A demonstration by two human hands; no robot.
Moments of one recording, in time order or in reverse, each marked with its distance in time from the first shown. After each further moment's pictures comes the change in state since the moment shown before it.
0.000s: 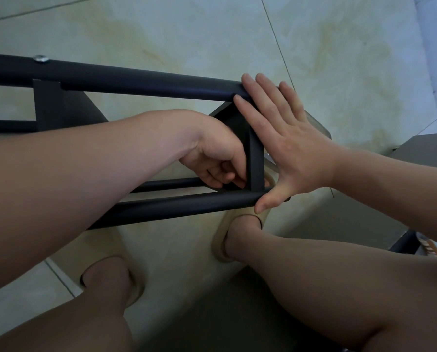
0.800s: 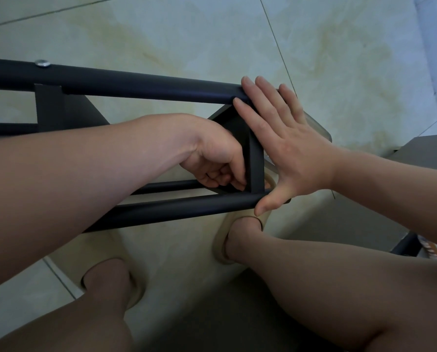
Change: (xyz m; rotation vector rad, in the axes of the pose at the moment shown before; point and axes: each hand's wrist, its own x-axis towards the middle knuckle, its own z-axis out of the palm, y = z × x) left_hand 0.003 -0.003 0.000 0.010 0.031 -0.011; right_hand 0.000 0.000 0.001 0.014 0.020 -0.002
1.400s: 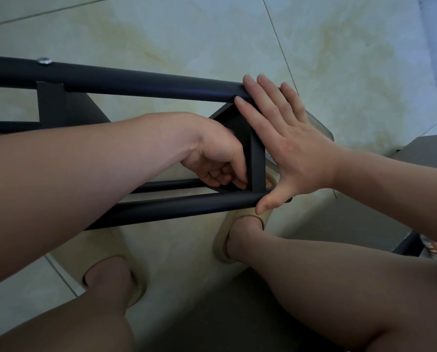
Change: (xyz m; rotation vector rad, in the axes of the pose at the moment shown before) left_hand 0.001 -0.002 -0.001 -0.016 -0.001 0.026; right_hand 0.001 0.000 0.000 -0.011 -0.007 0.000
